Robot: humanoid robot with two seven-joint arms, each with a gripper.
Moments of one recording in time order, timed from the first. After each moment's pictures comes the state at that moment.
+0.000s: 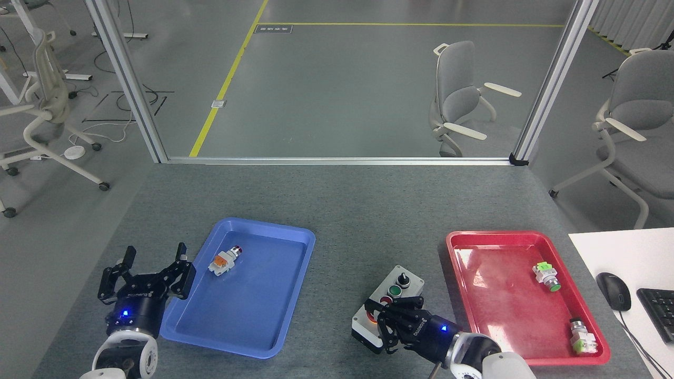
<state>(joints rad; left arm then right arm) -0.16 0.19 0.07 -1.35 -1.32 -0.02 0.19 -0.29 -0.10 0.23 -1.06 1.41 -0.78 -0.02</state>
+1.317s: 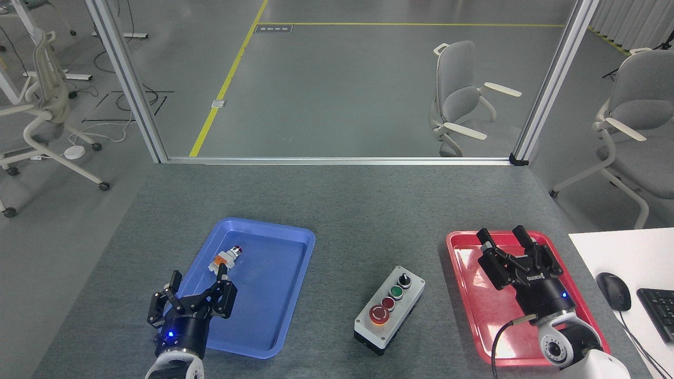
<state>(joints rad) -0.11 0.01 0.06 -1.34 -1.31 -0.03 0.20 -0.23 -0.10 -0.28 -1.29 1.19 -0.56 0.00</state>
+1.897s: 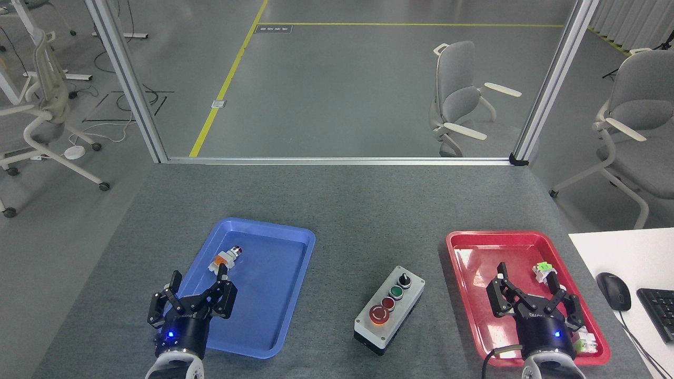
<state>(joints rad) -0.11 0.01 0.06 -1.34 -1.31 -0.03 0.20 -0.08 0.02 -0.28 -1.45 1.43 -0.14 -0.01</state>
